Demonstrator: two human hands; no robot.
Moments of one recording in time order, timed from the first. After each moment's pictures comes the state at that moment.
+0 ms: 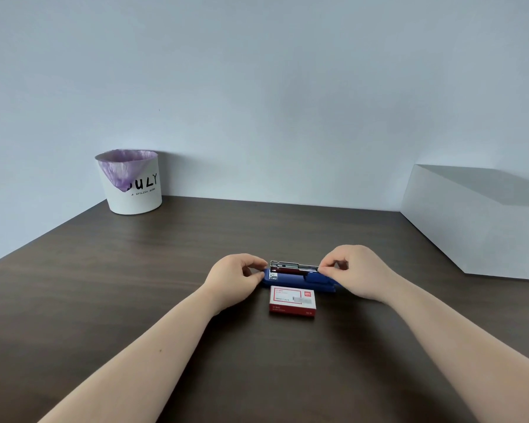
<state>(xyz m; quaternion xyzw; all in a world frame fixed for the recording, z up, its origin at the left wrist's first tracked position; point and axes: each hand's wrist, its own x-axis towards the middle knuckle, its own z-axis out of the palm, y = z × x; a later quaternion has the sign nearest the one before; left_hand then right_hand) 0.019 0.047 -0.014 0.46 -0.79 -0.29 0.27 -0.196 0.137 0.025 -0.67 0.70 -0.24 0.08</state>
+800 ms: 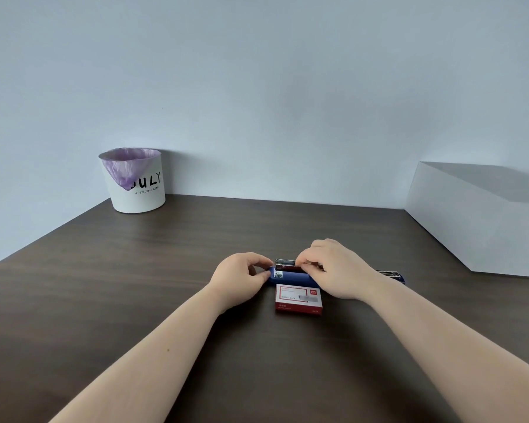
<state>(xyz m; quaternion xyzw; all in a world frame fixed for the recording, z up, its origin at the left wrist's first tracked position) 0.020 0.049 -0.013 0.45 -0.80 -0.28 0.26 -0.167 0.116 0.018 -0.74 0.65 -0.15 0.00</state>
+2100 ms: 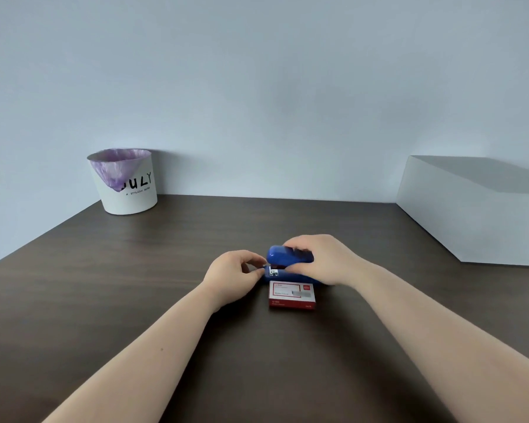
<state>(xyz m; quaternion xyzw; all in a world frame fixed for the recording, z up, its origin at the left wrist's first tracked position) 0.019 0.047 -0.015 0.46 -0.80 -0.28 0.26 -0.165 0.108 0.026 -0.72 0.67 -0.17 0.09</state>
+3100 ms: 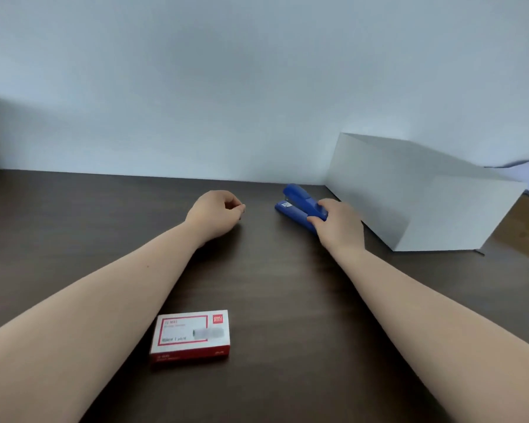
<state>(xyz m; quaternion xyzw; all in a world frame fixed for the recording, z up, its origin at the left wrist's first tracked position) -0.154 -0.059 -0.009 0.39 -0.80 -0.34 0.29 -0.340 0.071 -0.015 -0.44 0.84 -0.30 -0.12</state>
